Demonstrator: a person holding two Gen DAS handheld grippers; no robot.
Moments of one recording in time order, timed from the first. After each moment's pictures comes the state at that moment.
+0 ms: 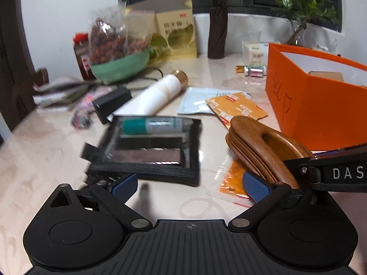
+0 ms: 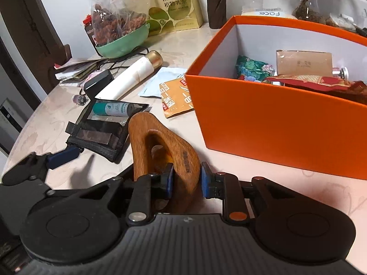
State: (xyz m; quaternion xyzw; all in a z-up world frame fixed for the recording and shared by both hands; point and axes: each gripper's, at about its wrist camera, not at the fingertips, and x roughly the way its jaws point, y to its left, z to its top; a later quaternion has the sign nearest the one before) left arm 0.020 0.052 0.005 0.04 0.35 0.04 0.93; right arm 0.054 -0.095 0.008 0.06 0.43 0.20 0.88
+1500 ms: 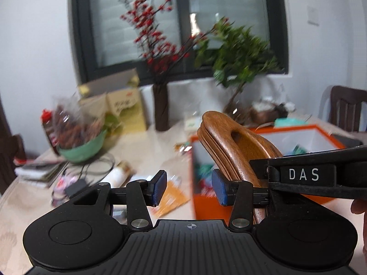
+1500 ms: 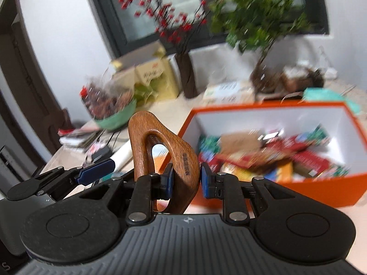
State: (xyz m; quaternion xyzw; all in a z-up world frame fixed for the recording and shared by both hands) left arm 0.011 -0.048 0.133 0.07 0.24 -0.06 0.97; right arm 0.026 -0.177 0.122 0.12 0.31 0.14 0.93
